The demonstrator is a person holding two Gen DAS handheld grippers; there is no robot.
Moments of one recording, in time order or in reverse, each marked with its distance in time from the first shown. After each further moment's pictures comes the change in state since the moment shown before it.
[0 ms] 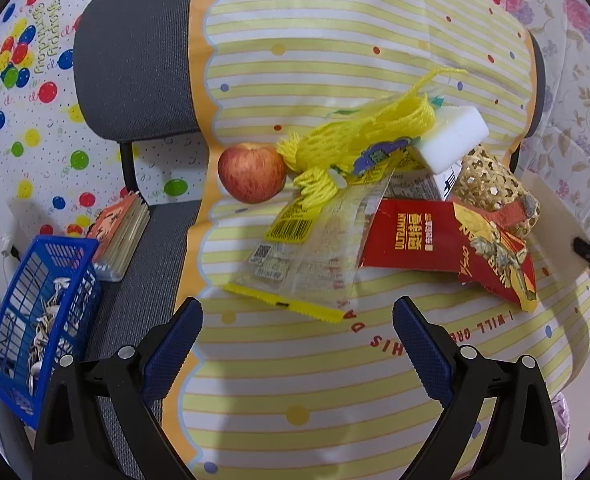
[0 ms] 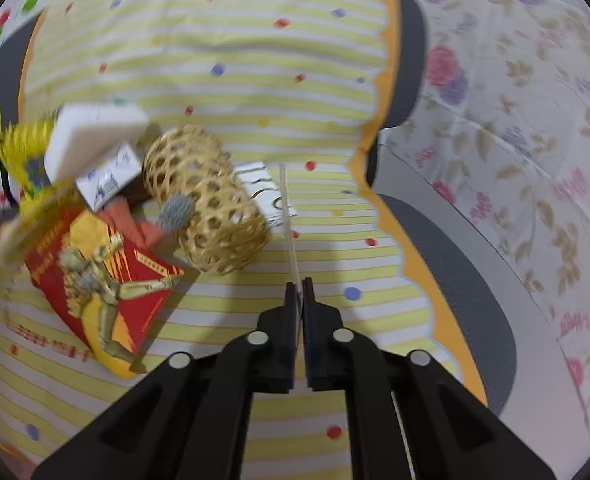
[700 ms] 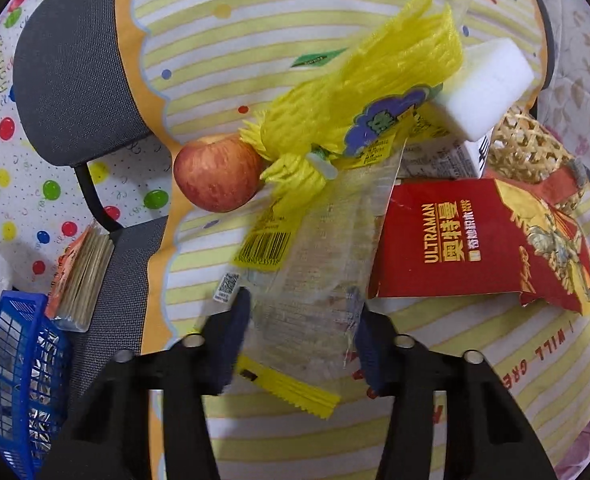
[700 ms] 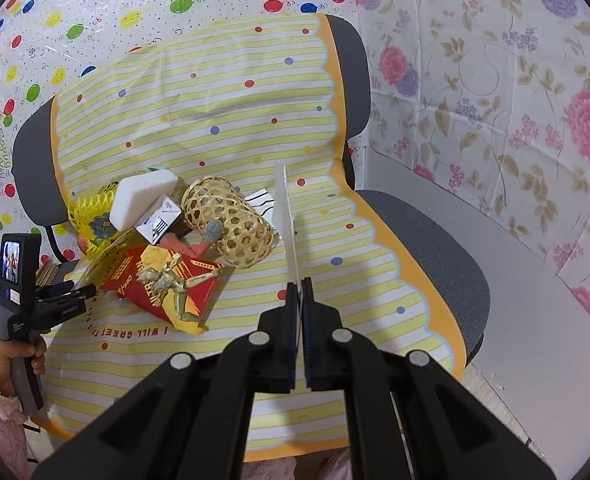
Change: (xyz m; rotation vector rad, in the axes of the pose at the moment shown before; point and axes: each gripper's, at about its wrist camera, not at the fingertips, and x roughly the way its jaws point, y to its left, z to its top) left arm 0.068 -0.020 0.016 0.132 0.058 0.044; right arm -0.095 -0.029 -0.029 0.189 -0.058 0.102
